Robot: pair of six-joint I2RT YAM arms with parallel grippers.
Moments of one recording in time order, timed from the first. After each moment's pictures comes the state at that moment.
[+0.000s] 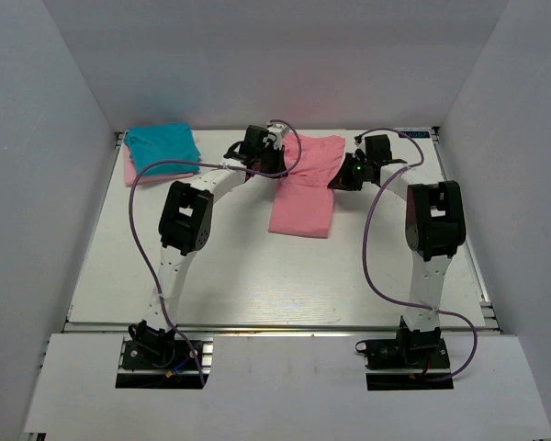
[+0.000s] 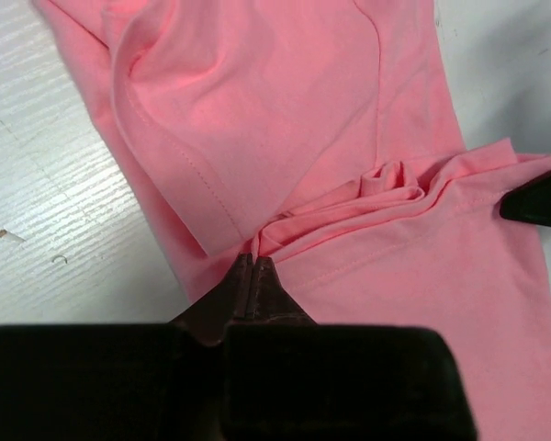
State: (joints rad) left arm -0.44 2.43 1.98 -0.22 0.33 -0.17; right arm 0.16 2.11 1.49 -0.22 -0.49 0.44
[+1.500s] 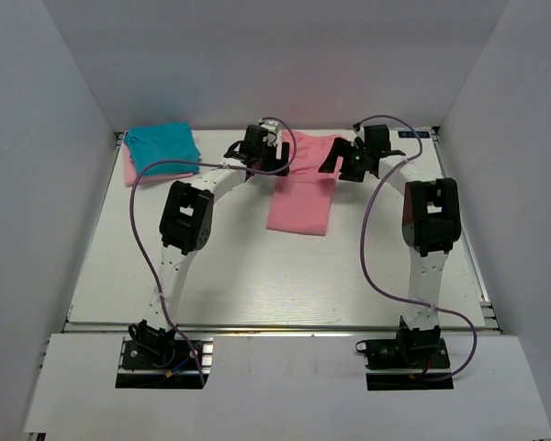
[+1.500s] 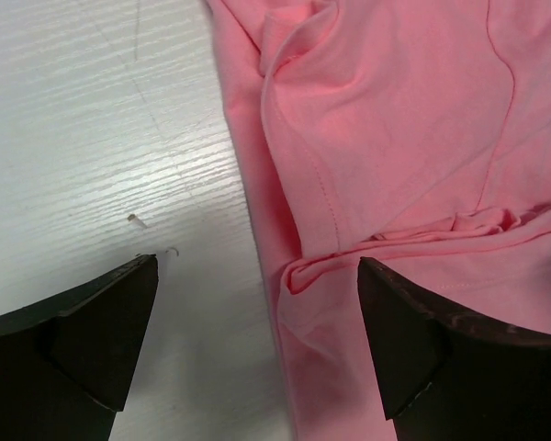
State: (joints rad) left arm -0.44 2.44 2.00 -0.20 0.09 -0.20; right arm 0.16 2.18 1.64 -0.23 -0.47 0.38
